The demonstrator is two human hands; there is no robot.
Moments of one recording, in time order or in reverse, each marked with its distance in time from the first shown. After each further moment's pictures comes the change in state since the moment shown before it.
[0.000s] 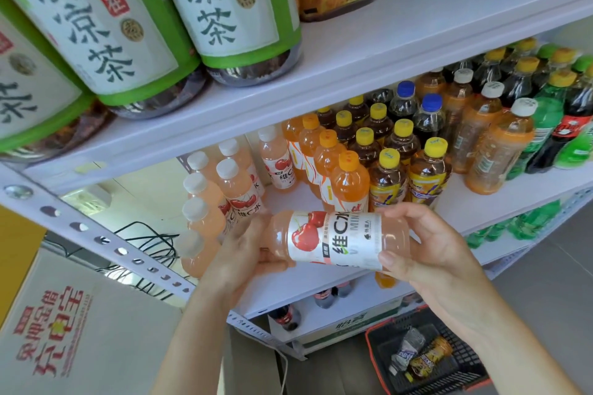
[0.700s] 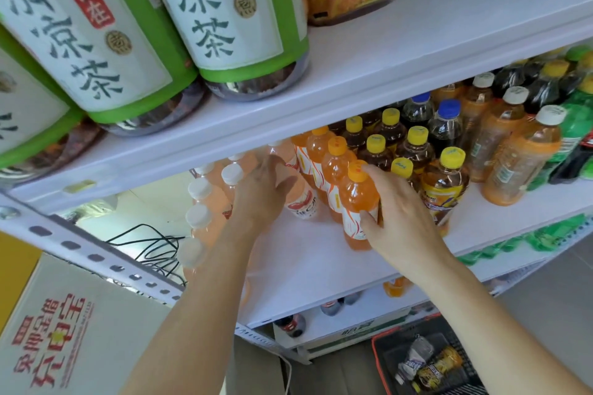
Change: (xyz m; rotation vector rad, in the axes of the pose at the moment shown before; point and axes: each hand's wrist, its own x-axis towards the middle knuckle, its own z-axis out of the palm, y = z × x) left_hand 0.112 0.037 0.009 1.057 0.334 0.490; right_hand 0.081 -0.006 0.023 -1.202 0.147 -0.300
